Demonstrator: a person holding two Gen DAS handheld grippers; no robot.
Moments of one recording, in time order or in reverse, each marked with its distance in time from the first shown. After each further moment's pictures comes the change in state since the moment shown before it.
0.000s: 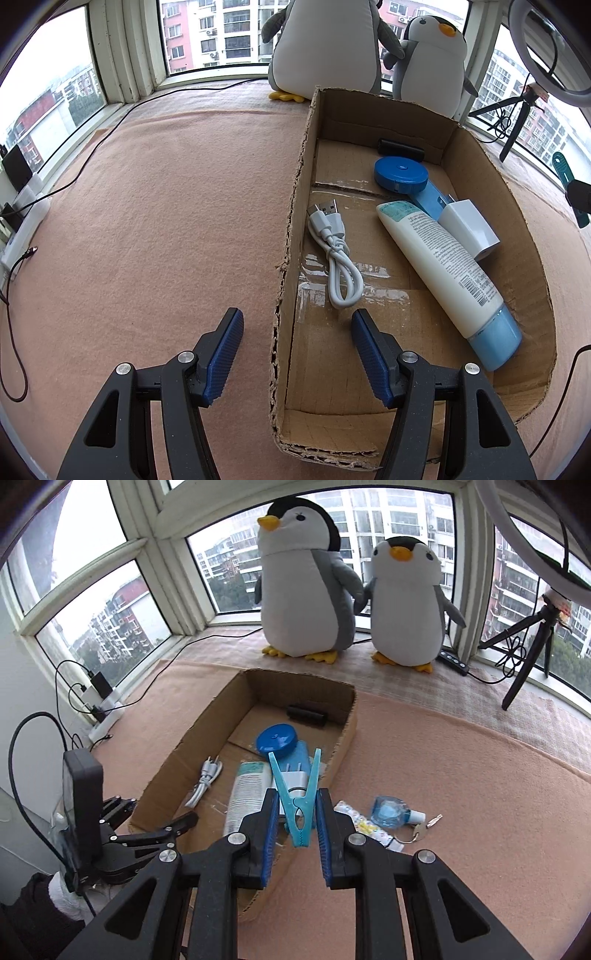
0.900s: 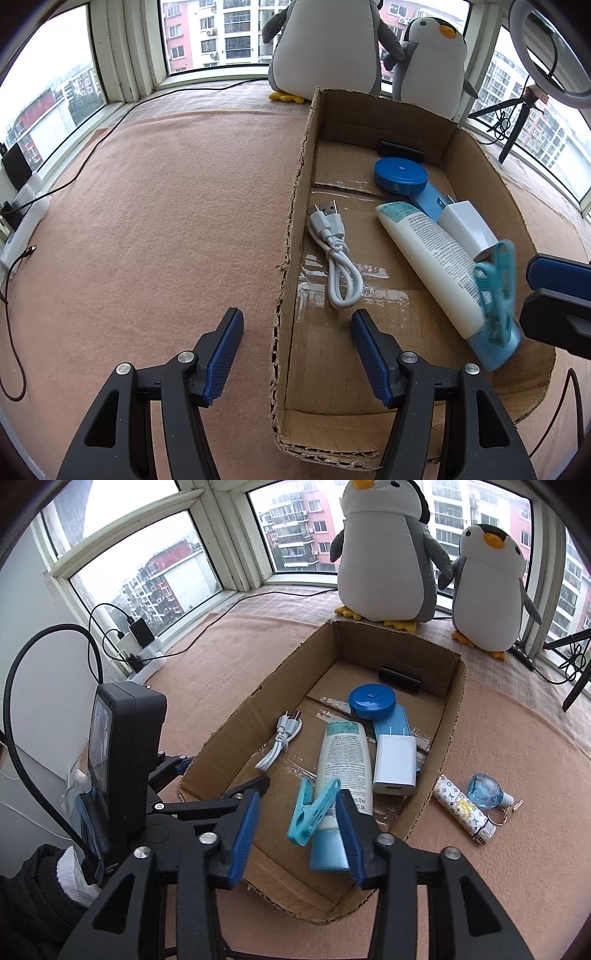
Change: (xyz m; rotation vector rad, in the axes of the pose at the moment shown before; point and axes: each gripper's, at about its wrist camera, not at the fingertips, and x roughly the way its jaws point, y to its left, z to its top) left arm -0.001 0.000 0.001 -0.002 -0.001 -0.001; right arm 0.032 0.067 -0.024 -0.098 0.087 0.088
